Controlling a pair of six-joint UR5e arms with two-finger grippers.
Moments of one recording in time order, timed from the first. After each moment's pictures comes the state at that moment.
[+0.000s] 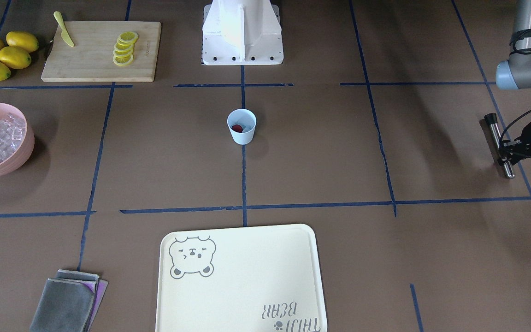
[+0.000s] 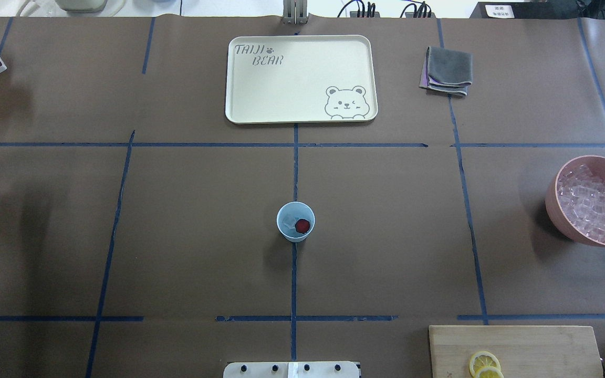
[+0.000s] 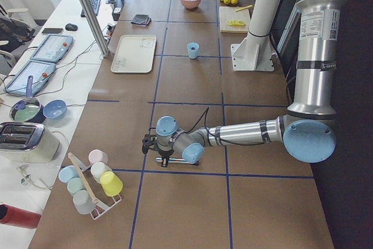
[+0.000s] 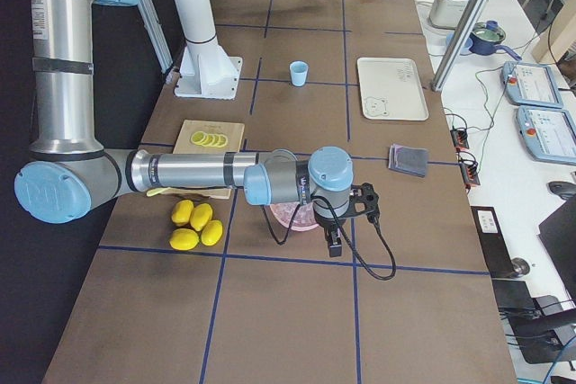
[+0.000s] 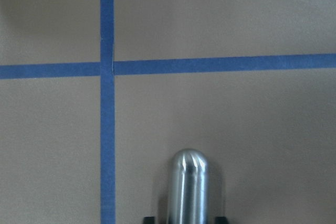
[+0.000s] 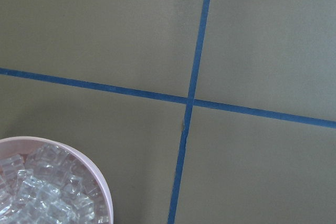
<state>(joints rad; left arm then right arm) -1.14 -1.56 -1.32 -2.32 -2.18 -0.60 1.58 -1.61 1.68 -1.49 2.36 -0.06</state>
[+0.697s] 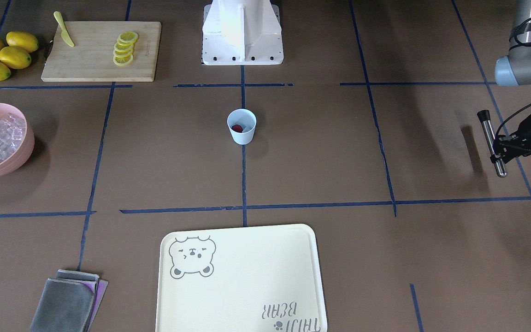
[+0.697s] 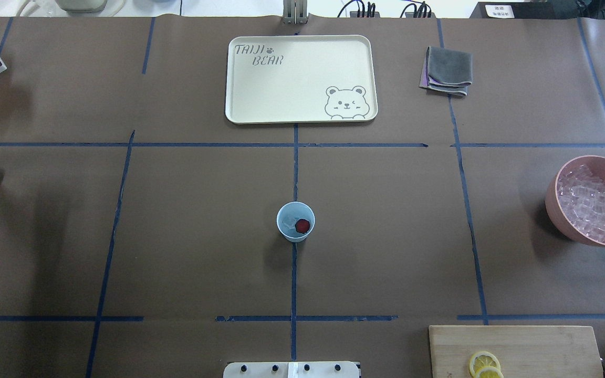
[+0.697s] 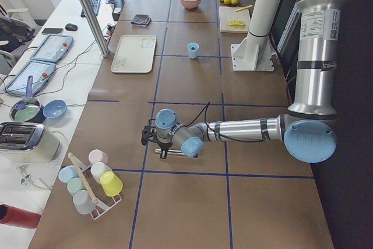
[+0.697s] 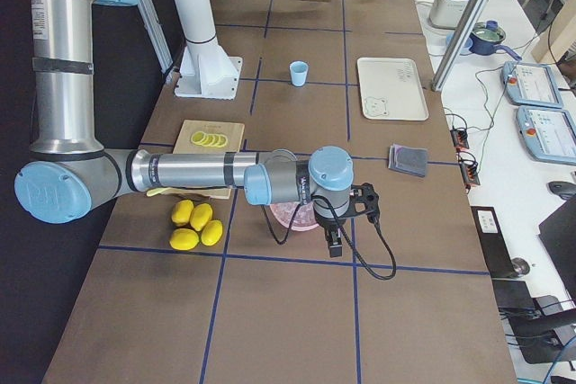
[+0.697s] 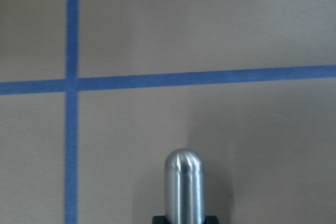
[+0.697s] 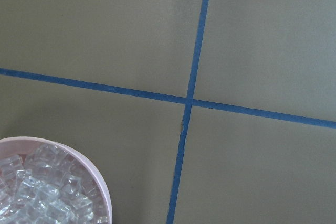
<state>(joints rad) -1.17 -1.56 -1.45 -2.30 -2.27 -0.61 1.58 -1.61 1.68 -1.50 2.36 -0.06</state>
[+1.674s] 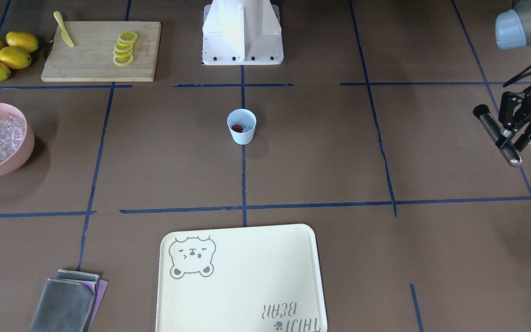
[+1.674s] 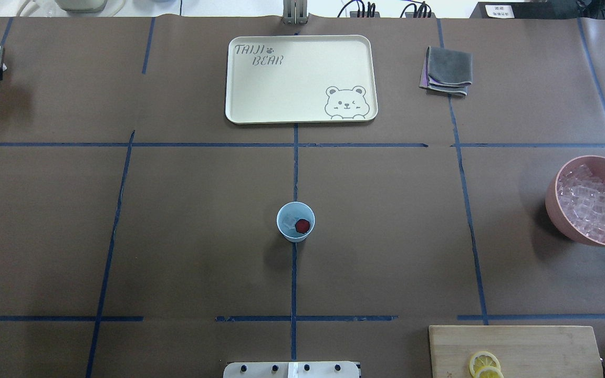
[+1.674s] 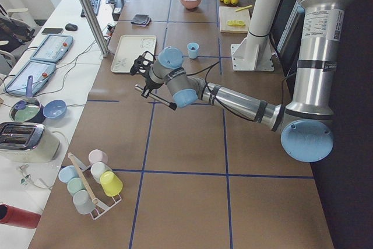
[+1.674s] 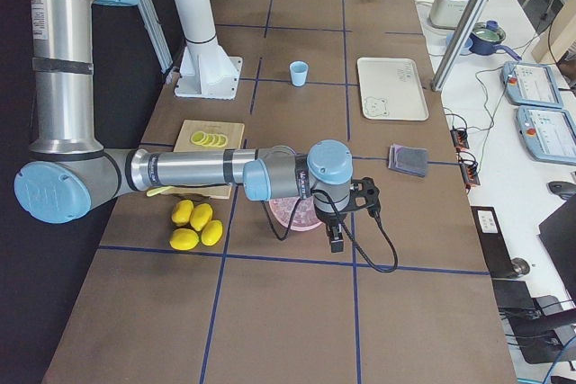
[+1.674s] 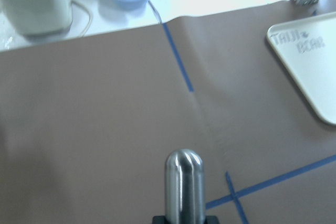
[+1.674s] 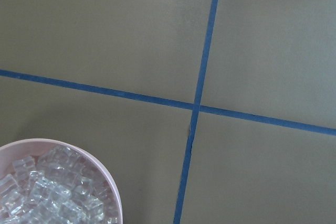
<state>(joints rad) -1.23 -1.63 -1.89 -2.35 -2.16 -0.68 1.58 -1.62 1.72 -1.50 2.36 -0.06</state>
